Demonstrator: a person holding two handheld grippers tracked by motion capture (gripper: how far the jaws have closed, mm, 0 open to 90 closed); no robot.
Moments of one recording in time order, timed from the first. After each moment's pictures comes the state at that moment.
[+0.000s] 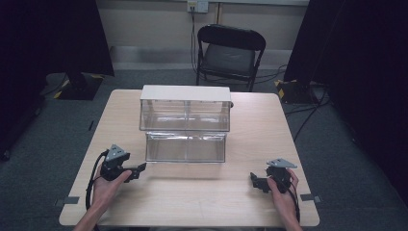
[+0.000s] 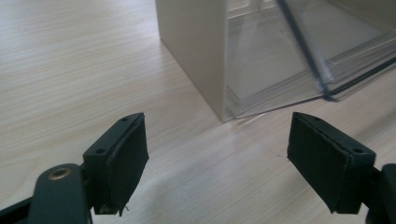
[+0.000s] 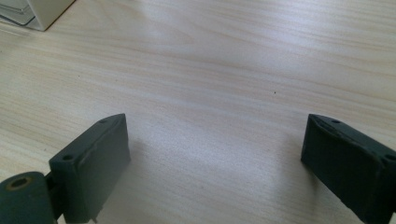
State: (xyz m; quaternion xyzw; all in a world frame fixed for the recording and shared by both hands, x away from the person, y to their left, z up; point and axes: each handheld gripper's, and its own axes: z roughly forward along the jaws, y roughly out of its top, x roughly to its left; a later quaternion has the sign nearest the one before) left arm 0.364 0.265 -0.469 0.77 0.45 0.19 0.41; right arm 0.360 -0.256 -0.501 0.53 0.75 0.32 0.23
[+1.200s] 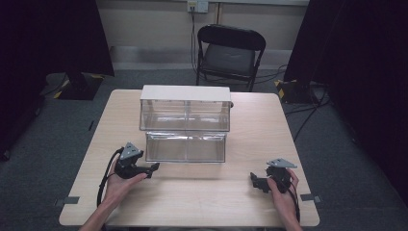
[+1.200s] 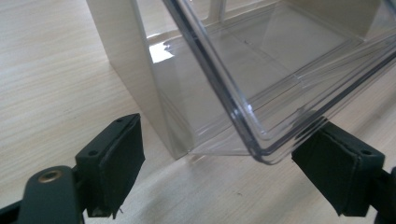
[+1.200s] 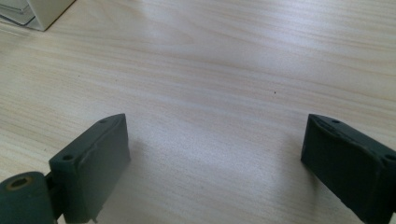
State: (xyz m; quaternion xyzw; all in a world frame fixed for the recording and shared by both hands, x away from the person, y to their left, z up) left arm 0.376 0.234 -0.471 0.79 0.41 0.19 0.42; right arm 0.360 -0.256 -0.501 0.53 0.75 0.32 0.23
